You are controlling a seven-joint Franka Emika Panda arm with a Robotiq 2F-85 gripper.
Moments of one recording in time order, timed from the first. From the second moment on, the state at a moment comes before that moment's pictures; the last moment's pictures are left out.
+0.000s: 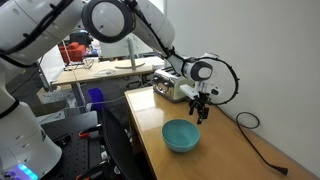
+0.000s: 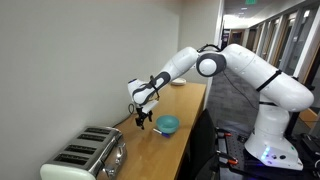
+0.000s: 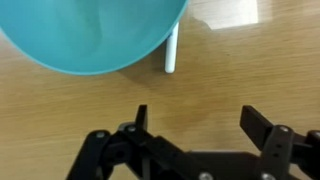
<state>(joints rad) 0.00 1.01 -0.06 -1.31 -0.03 2.08 0.20</state>
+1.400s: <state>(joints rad) 0.02 0.86 -0.07 -1.62 -0.03 2.23 0.20</state>
